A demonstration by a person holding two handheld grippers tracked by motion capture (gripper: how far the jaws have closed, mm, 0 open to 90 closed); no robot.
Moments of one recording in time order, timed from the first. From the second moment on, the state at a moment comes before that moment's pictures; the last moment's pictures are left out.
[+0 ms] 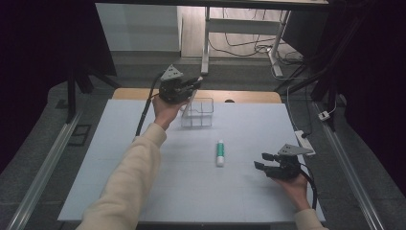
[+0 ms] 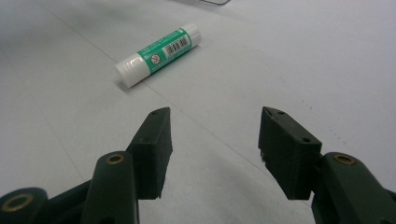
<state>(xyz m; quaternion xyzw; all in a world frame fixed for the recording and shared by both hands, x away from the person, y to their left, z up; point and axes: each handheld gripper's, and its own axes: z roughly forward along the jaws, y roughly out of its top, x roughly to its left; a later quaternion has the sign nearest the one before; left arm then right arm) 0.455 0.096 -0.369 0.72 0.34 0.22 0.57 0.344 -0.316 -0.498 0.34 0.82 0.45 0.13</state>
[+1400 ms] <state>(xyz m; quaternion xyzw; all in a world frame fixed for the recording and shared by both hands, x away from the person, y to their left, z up) 0.471 0.074 -0.373 0.72 0.32 0.21 0.57 0.344 -0.318 -0.498 0.34 0.82 0.45 0.13</state>
